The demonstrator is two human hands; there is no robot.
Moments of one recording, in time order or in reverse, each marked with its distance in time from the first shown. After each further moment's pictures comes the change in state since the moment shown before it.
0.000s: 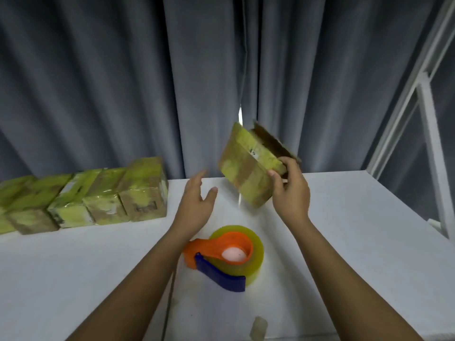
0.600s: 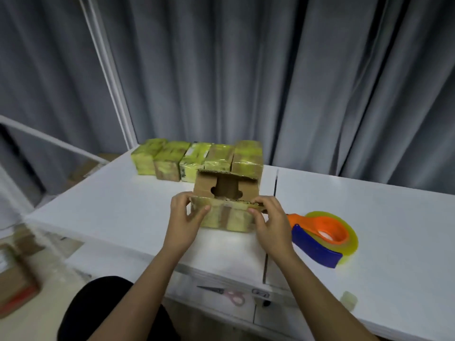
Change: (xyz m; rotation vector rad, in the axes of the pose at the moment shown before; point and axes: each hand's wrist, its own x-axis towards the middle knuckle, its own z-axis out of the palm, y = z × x) left_hand -0.155 -0.105 -0.213 0.033 0.373 0.006; right_hand -0.191 -0.137 0.111 0.293 -0.489 -0.208
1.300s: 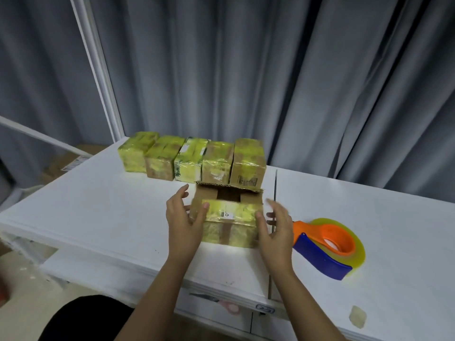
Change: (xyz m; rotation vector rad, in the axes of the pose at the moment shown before) left_hand 0.014 -0.014 0.019 -0.066 0.162 -0.159; right_hand 0.000 0.013 0.032 0.077 0.227 0.209
